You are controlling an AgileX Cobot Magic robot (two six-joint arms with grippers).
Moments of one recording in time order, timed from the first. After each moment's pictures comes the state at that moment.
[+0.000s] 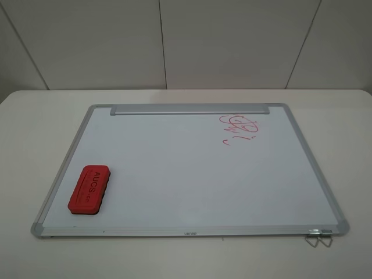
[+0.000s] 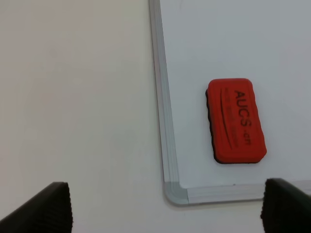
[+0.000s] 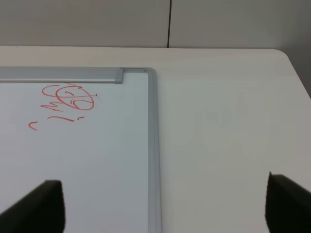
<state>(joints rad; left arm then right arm) -0.08 0.12 -0.51 -0.01 1.06 -0.03 -0.08 0.00 -0.52 -0.02 1.07 -0.03</state>
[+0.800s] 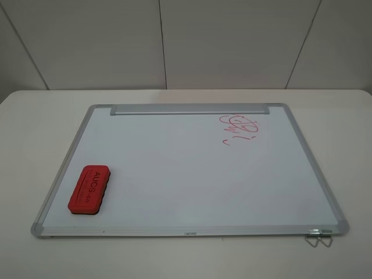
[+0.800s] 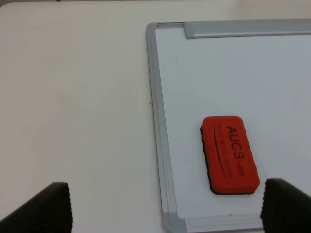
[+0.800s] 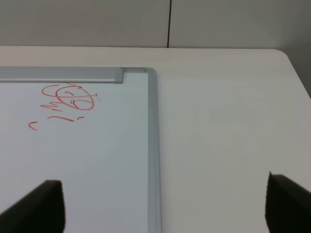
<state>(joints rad) -0.08 -0.01 -0.50 -0.01 1.06 -0.03 -0.08 0.00 -0.52 -0.02 1.07 -0.03</state>
